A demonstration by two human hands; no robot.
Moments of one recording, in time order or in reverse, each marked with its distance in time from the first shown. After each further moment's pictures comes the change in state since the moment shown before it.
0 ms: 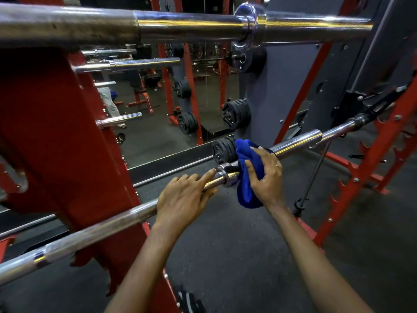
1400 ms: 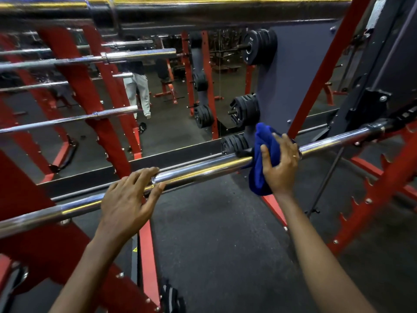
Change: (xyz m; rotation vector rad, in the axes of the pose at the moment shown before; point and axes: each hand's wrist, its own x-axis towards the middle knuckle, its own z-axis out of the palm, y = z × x) left_hand 0.045 0.088 0.018 -0.004 0.111 -0.367; right_hand 0.089 0.209 -0.052 0.050 0.091 0.054
